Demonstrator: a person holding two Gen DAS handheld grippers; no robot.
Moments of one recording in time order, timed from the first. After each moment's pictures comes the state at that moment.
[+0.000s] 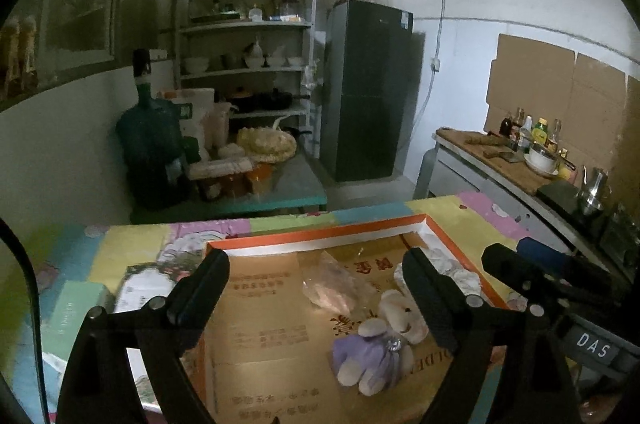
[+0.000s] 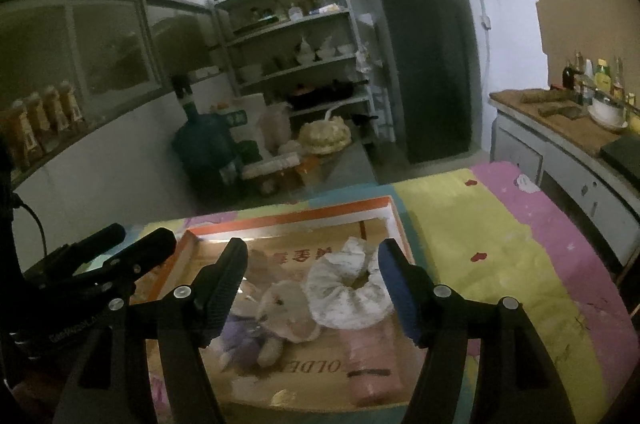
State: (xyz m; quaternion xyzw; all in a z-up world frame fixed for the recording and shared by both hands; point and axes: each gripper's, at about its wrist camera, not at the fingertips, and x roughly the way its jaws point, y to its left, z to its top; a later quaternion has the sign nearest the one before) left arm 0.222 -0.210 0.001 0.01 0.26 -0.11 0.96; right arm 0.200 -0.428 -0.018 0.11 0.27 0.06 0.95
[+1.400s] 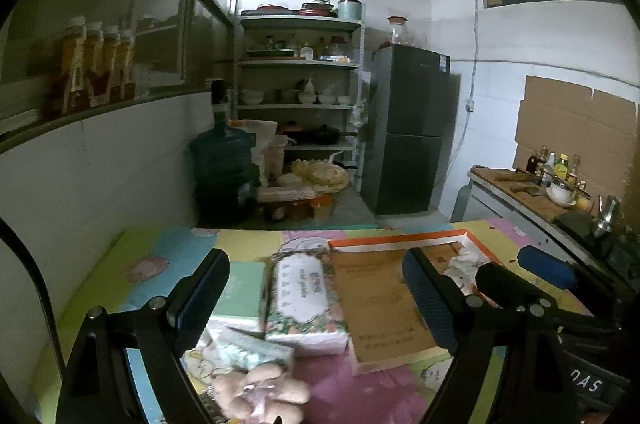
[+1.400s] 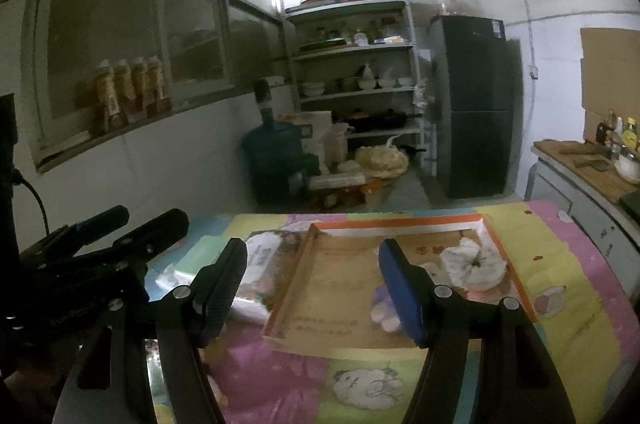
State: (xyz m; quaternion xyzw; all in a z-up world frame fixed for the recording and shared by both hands) left arm 0.108 -0.082 0.044 -0.01 0.20 -0.04 0.98; right arm 0.099 -0.278 0.034 0.05 0.22 0.14 0.96
